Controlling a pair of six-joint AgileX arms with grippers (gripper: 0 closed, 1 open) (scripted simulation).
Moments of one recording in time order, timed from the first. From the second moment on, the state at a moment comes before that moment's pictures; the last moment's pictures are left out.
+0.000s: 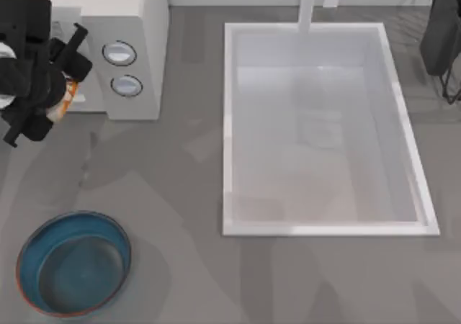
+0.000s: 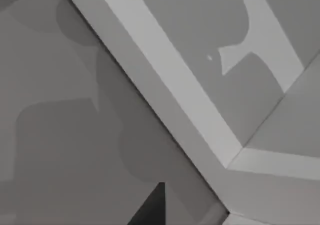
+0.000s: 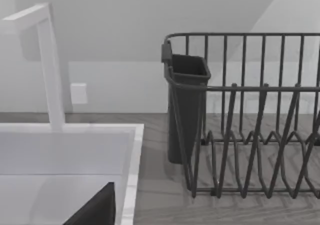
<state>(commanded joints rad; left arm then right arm) -0.21 1.93 1.19 -0.11 -0.10 -1.05 0.00 0.00 0.00 0.00 0.00 0.00</state>
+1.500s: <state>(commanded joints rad) -0.74 2.37 1.45 -1.74 -0.60 -2.79 0.00 0.00 0.00 0.00 0.00 0.00</state>
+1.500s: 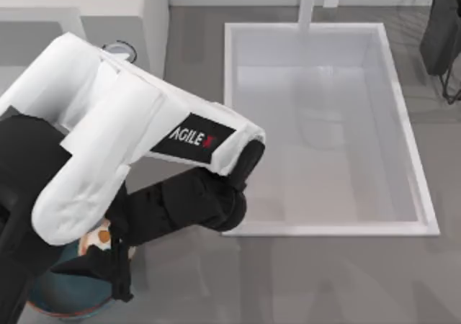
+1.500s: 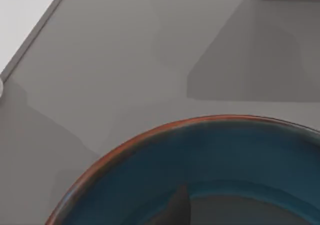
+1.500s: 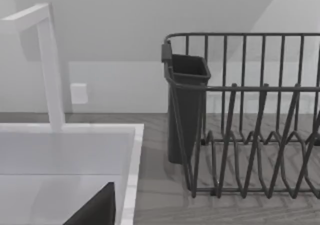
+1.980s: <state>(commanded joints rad) -0.70 2.36 1.34 -1.63 -0.63 -2.77 0.00 0.00 0.00 0.00 0.00 0.00</state>
